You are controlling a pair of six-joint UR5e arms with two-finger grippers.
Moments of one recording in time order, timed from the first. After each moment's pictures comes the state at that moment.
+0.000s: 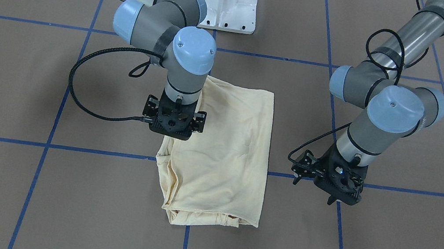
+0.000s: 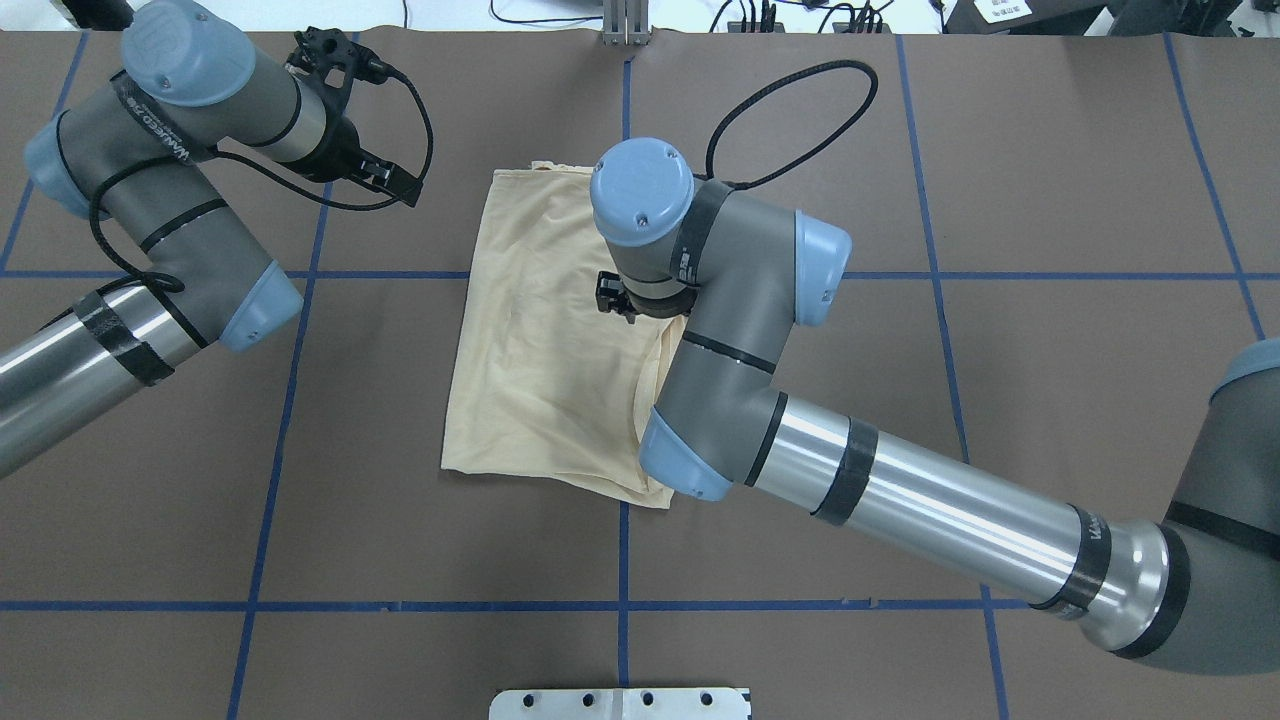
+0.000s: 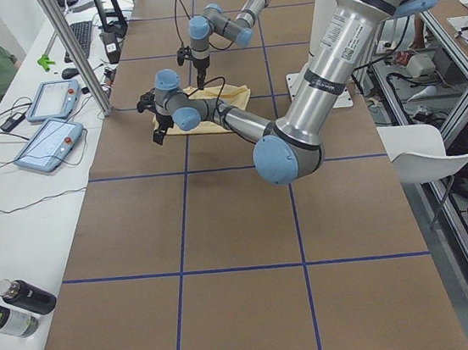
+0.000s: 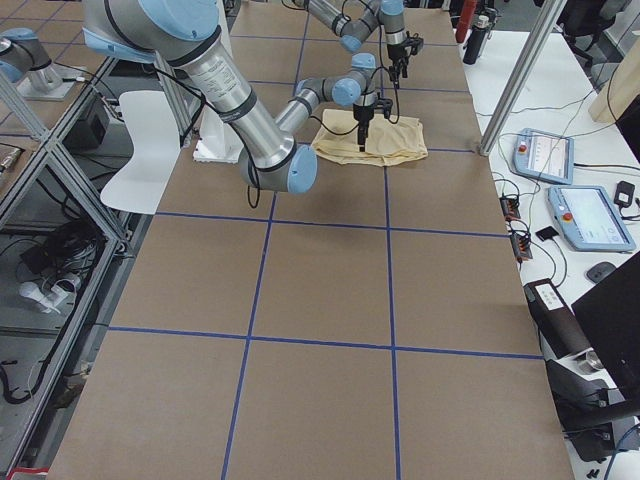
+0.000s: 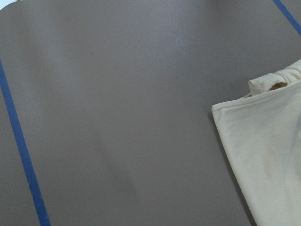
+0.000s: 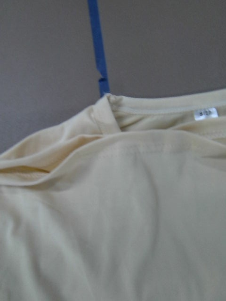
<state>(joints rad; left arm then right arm) -0.89 -2.17 -1.36 -2.08 -2.00 -0.58 0.54 -0.68 1.36 -1.62 1.80 1.31</state>
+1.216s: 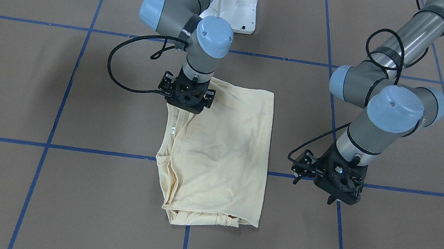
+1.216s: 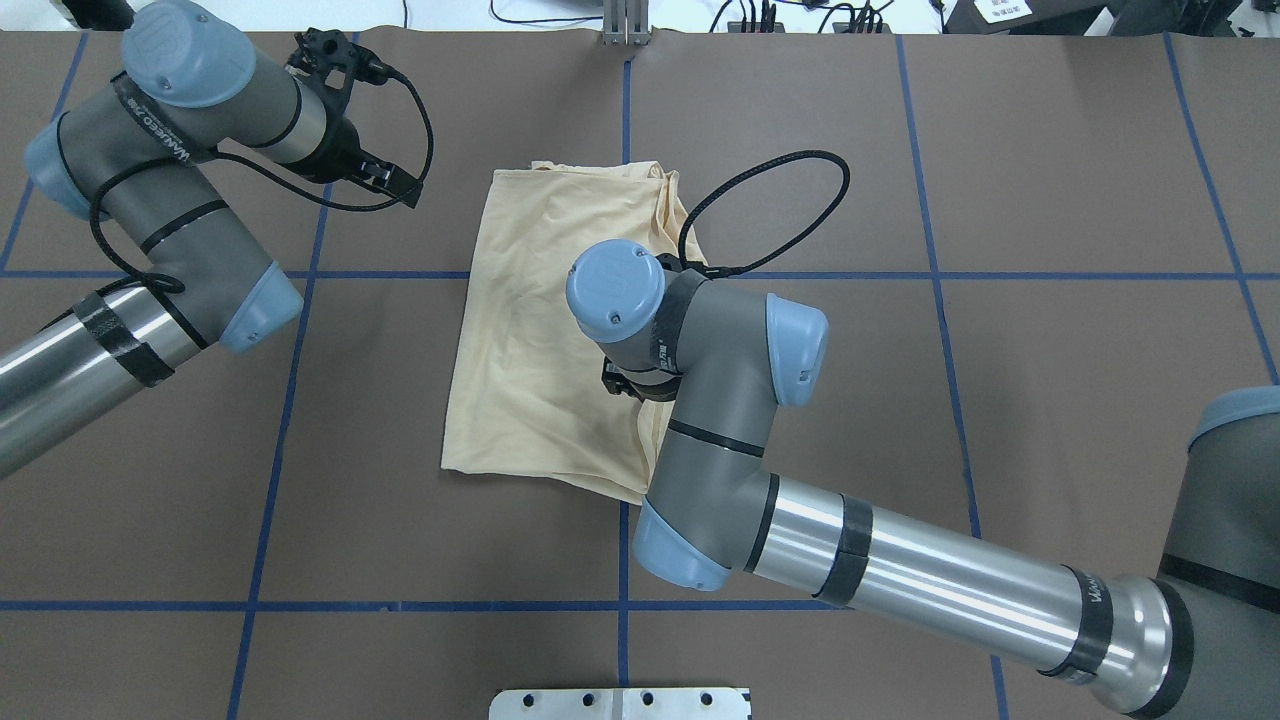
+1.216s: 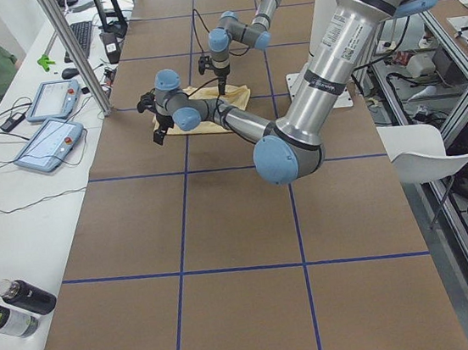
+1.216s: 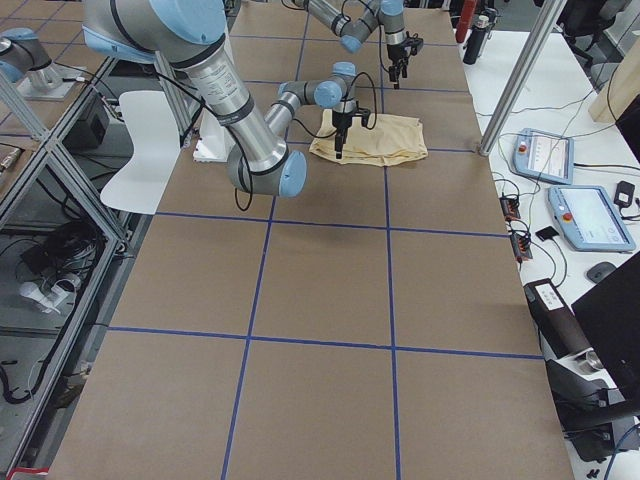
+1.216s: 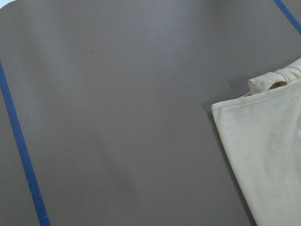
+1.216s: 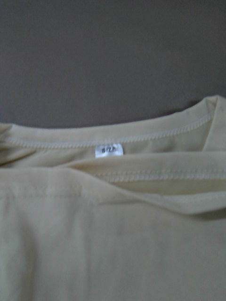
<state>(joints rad) -0.89 -2.17 -1.36 -2.08 -2.00 -0.58 0.46 -0.74 1.46 -1.80 1.78 1.31</state>
